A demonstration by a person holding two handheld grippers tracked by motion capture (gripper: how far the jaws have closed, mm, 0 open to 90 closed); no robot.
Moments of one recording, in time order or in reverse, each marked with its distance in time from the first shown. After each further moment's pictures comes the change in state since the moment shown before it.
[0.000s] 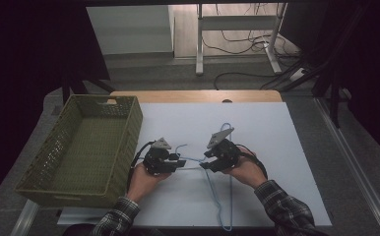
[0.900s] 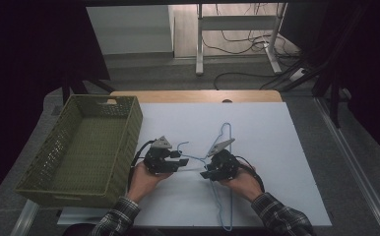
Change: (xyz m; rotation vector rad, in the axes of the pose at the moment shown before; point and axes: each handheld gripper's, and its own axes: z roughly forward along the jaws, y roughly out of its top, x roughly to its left) left arm -0.008 0.007 -0.007 -0.045 -0.012 0.034; right arm 0.015 -0.024 0.019 0.023 0.015 0.177
